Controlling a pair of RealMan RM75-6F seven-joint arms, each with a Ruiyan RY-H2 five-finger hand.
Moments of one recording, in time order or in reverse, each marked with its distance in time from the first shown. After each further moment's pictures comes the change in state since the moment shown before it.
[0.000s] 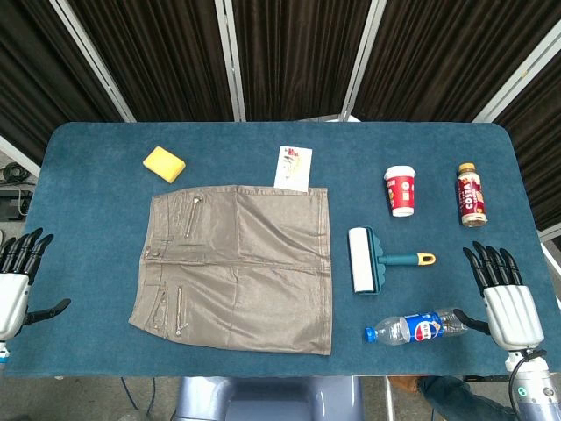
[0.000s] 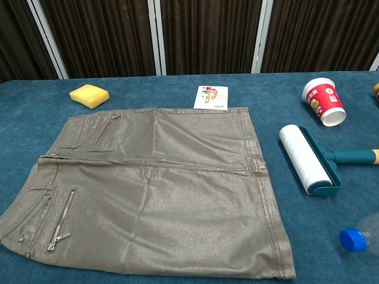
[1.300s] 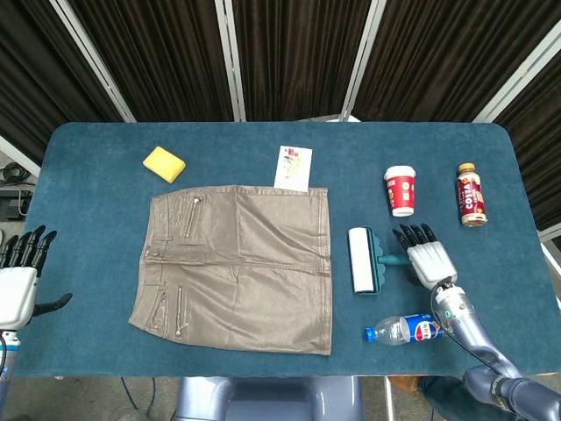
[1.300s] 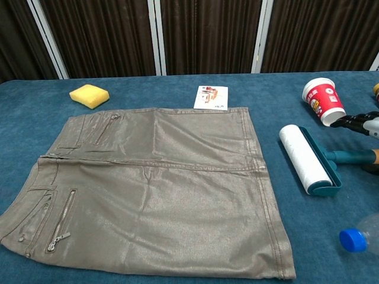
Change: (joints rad) left arm -0.028 -0.074 -0.034 0.045 -0.104 -0.061 0.122; right arm 0.348 -0.353 0.075 0.539 0.117 -0.610 0.014
